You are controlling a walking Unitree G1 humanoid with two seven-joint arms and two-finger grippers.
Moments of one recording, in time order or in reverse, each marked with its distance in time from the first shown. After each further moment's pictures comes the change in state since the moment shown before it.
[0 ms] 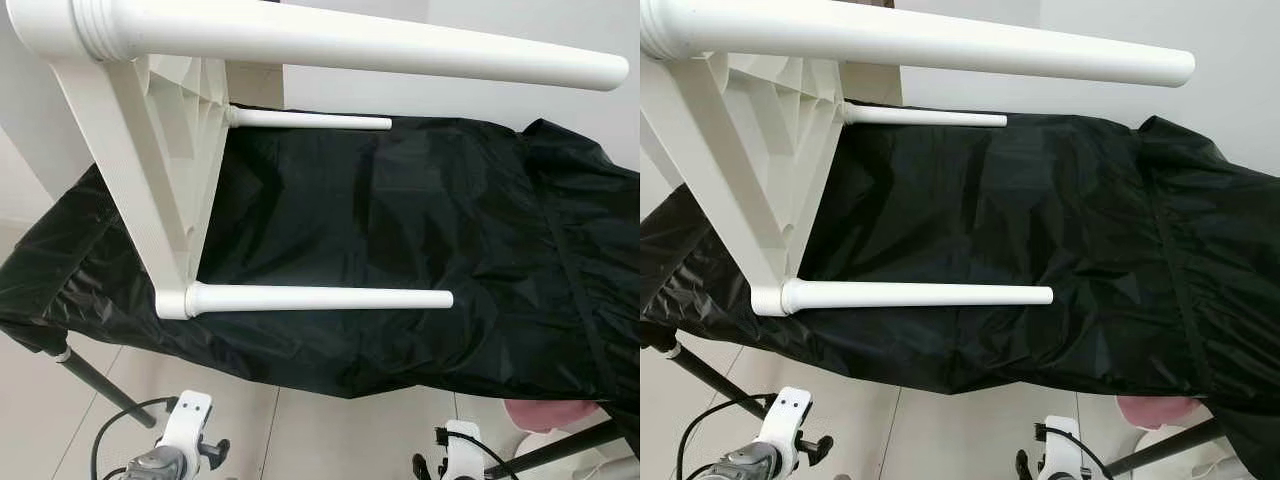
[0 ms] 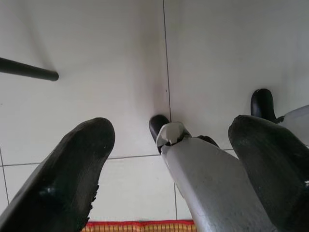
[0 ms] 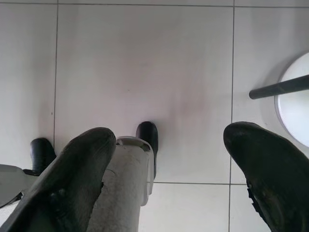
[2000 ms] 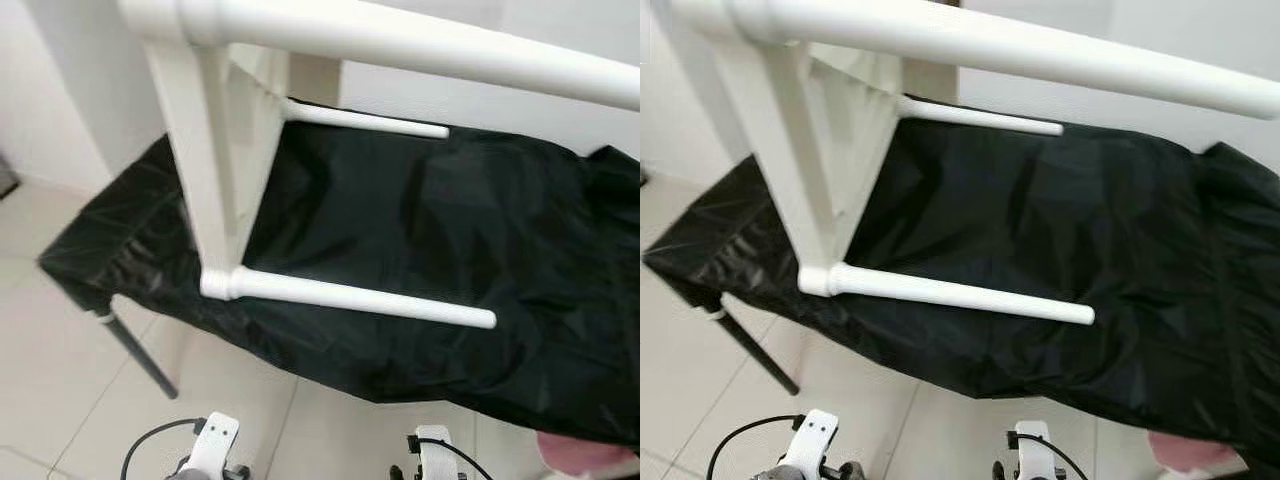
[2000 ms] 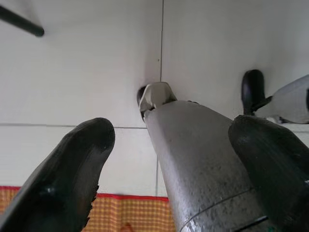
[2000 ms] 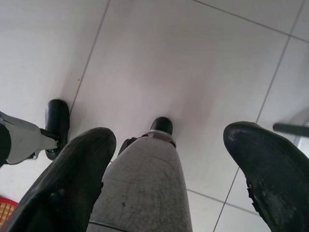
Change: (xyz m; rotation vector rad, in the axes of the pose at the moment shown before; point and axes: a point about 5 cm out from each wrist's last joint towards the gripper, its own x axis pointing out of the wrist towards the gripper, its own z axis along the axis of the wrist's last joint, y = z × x) left arm 0.004 -0.043 -0.023 0.080 0.076 -0.055; right arm 0.000 0.032 -0.008 -0.115 0.045 0.099
